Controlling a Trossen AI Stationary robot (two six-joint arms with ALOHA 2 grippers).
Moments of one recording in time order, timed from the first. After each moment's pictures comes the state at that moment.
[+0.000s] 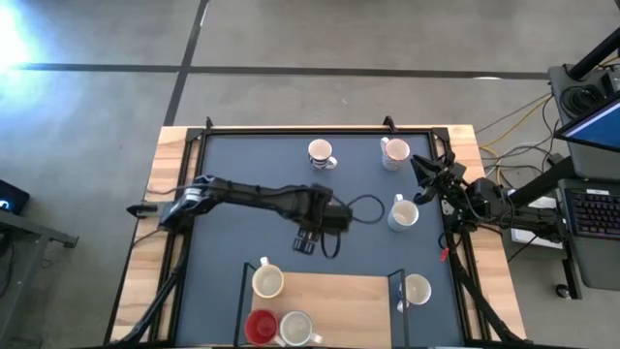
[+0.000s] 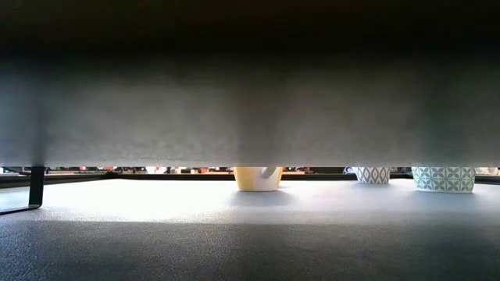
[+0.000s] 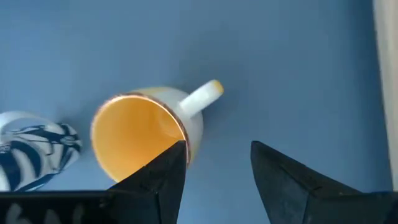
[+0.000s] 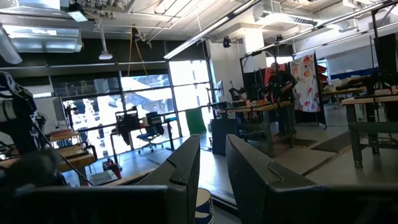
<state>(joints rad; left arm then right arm) -0.14 2.16 2.13 -1.36 -0.19 0.21 -0.18 0.04 0.01 0.37 0.43 0.00</state>
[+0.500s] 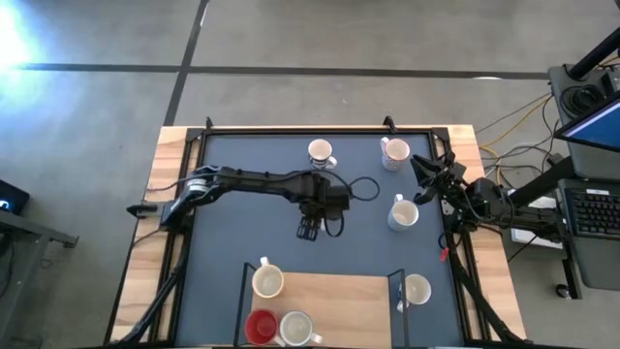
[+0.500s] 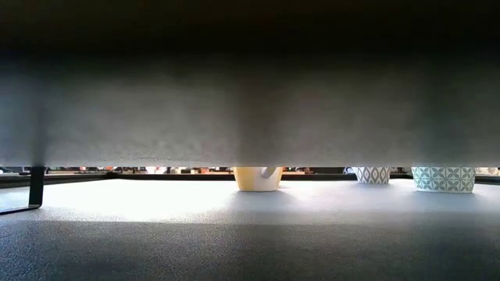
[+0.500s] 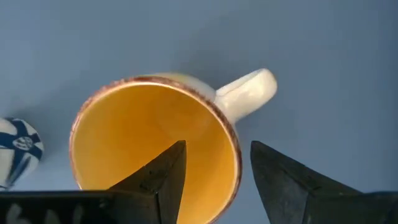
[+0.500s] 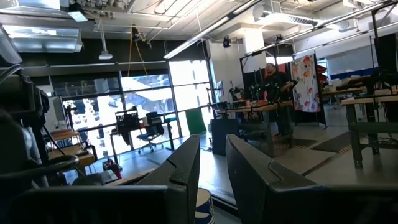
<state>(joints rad) -0.01 2.16 1.96 -1.20 -0.07 0.24 -0.18 0.04 0.01 0.37 0.43 0.00</state>
